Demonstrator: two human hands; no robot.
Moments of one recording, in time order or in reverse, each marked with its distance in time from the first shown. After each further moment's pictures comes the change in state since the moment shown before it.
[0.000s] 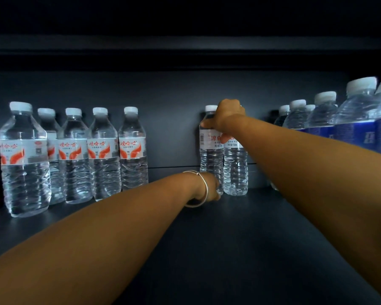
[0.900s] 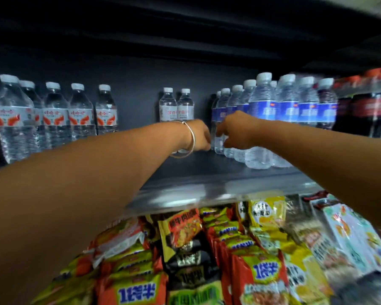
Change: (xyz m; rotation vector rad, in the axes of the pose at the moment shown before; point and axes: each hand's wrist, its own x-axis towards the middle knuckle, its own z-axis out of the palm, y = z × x) left_hand -0.150 0.097 -0.027 -0.179 0.236 0.225; right_hand -0.228 0.043 -0.128 -0.941 -0.307 -0.310
